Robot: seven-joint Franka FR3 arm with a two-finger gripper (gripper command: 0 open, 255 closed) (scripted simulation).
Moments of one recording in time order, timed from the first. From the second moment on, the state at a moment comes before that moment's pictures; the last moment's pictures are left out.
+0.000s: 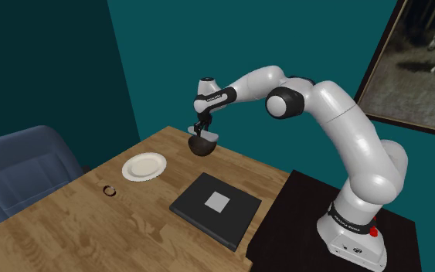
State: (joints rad) arm -0.13 0.92 -0.05 -1.19 0.04 2.25 -0.23
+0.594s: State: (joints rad) arm -0.13 0.99 -0.04 -1.17 0.05 2.31 -0.23
